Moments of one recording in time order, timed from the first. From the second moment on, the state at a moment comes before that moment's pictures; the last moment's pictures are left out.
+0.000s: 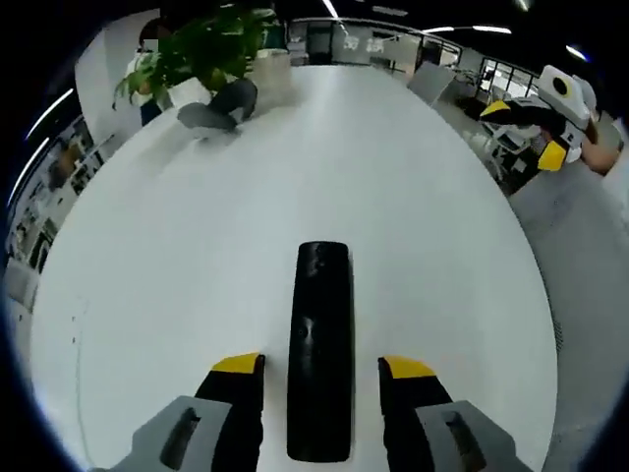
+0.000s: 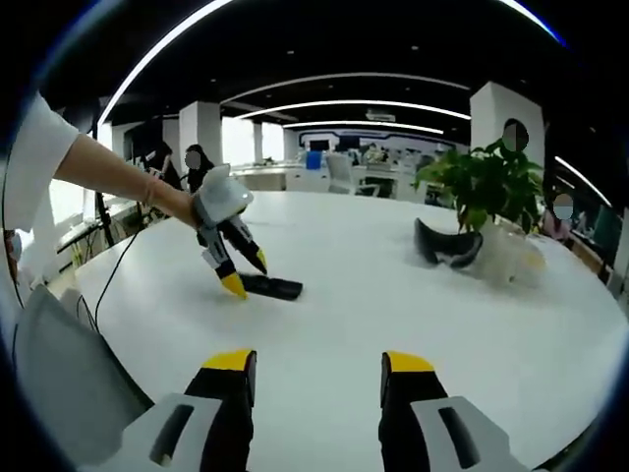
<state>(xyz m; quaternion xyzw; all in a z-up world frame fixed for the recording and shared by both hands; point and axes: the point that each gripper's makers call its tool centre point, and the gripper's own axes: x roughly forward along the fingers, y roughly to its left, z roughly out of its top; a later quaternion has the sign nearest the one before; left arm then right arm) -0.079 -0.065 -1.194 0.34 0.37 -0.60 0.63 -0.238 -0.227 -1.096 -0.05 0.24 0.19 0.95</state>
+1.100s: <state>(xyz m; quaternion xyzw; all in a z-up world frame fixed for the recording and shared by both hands) -0.107 -0.064 -1.193 0.36 0.36 -0.60 0.62 -0.240 -0.229 -1.099 -0.05 0.24 0.19 0.95</state>
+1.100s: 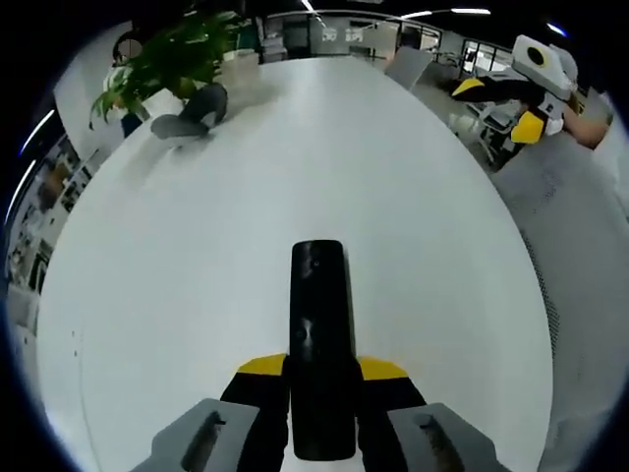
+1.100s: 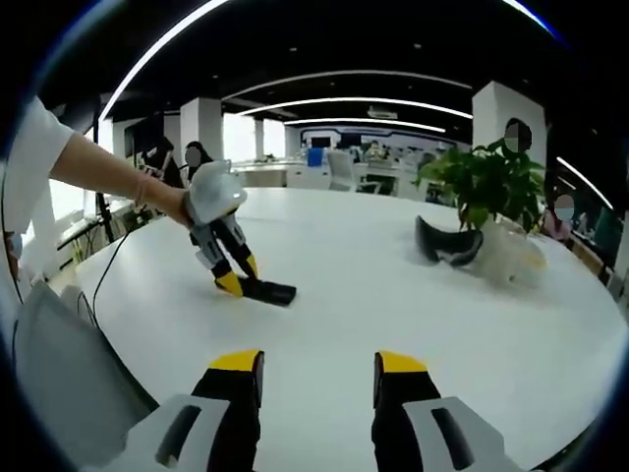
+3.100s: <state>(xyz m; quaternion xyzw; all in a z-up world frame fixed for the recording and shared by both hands) -0.220 -0.065 -1.194 0.38 0.36 -0.60 0.61 -0.253 -0.207 -1.117 -0.07 0.29 0.25 0.92</state>
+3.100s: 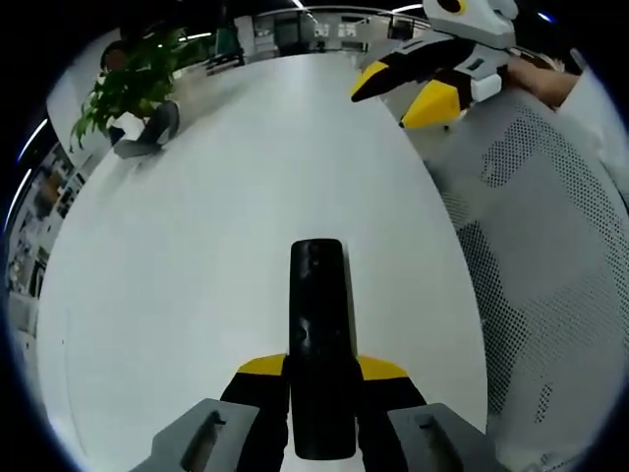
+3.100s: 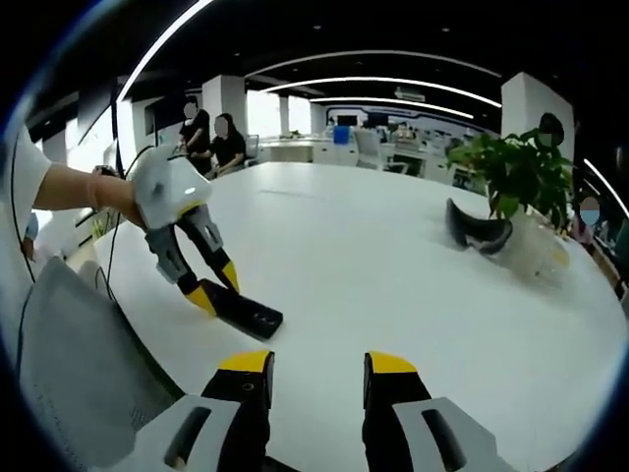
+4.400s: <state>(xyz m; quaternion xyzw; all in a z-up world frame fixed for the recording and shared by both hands) -0.247 -0.070 -1.195 0.35 0.35 -0.61 0.62 -0.252 -0.129 -1.141 -0.24 0.37 0.50 0.75</state>
